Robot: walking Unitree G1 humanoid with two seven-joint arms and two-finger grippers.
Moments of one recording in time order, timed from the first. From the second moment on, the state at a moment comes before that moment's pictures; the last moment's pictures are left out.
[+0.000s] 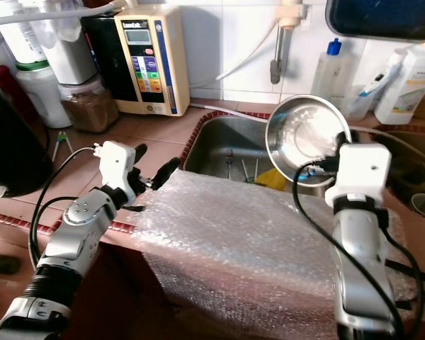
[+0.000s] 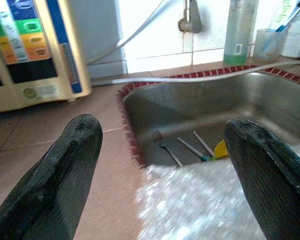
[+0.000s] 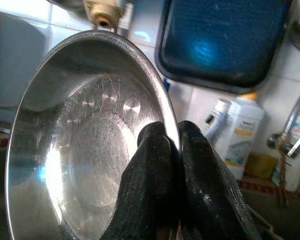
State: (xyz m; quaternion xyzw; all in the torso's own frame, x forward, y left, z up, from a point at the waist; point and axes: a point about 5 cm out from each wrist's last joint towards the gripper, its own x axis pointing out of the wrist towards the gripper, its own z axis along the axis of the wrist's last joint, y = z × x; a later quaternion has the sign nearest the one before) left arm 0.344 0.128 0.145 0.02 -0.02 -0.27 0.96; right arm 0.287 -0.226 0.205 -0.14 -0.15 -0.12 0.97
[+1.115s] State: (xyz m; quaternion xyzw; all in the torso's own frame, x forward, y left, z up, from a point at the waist) left arm 0.301 0.129 0.132 0.09 0.06 -0.44 0.89; right arm 0.340 -0.289 0.126 -0.02 0.03 -0.27 0.96
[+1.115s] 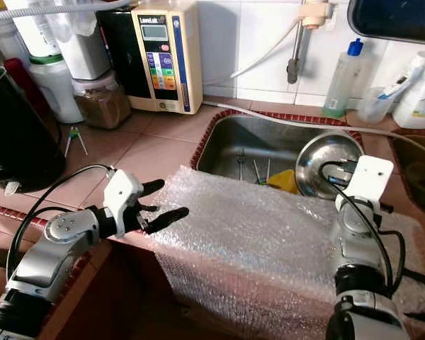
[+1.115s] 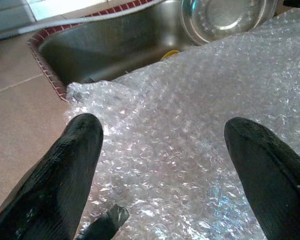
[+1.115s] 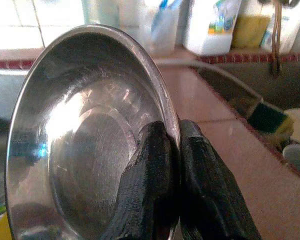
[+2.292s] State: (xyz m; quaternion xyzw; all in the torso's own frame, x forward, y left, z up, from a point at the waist) left arm 0.302 0.116 0.134 0.07 0.05 -0.44 0.89; right arm 0.330 -0.257 0.112 -0.03 0.01 -0.18 0.98
